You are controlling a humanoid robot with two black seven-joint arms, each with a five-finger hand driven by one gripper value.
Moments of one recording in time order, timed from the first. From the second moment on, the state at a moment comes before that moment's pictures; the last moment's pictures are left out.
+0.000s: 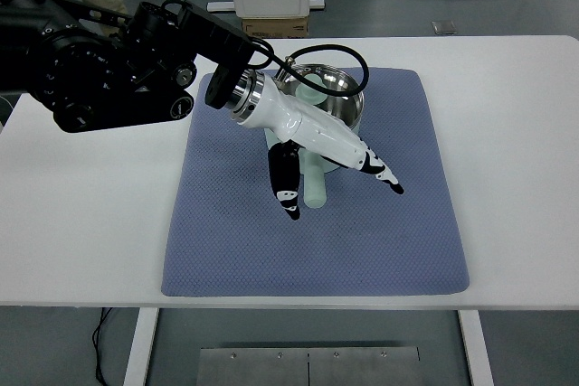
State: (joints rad) left arm -1.87 0.24 0.59 -1.28 0.97 -0.20 -0.61; right arm -0.01 0.00 0.47 0.13 -0.44 -0.04 0.03
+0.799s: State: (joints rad) left arm -1.89 0.19 0.70 -1.25 1.00 -0.20 -0.61; right arm -0.01 0.00 0.47 0.13 -0.44 -0.04 0.03
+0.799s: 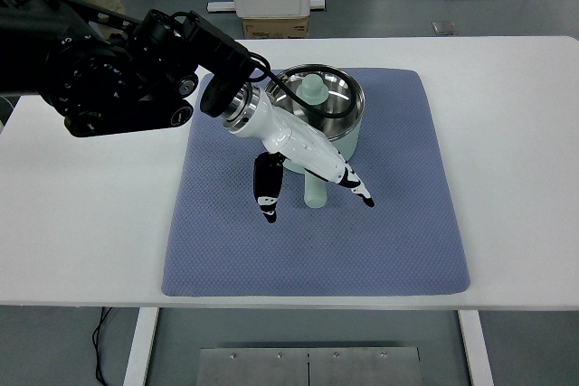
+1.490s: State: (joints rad) left arm -1.88 0.15 0.72 -1.25 1.09 -0.20 -0.61; right arm -0.01 0.00 0.47 0.13 -0.44 -0.04 0.03
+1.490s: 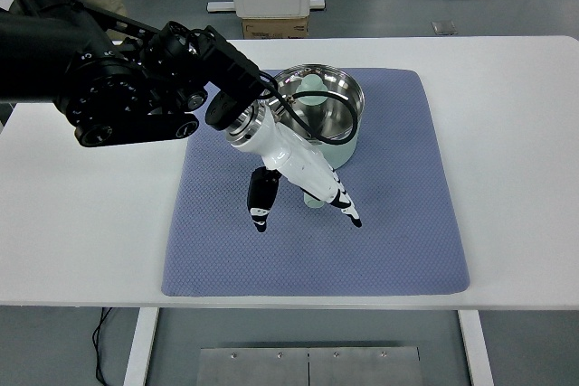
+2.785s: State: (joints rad) left arm -1.88 0.16 0.77 -1.18 1.41 -0.20 -0.61; right arm -0.01 0.00 0.47 0.13 -0.44 -0.04 0.03
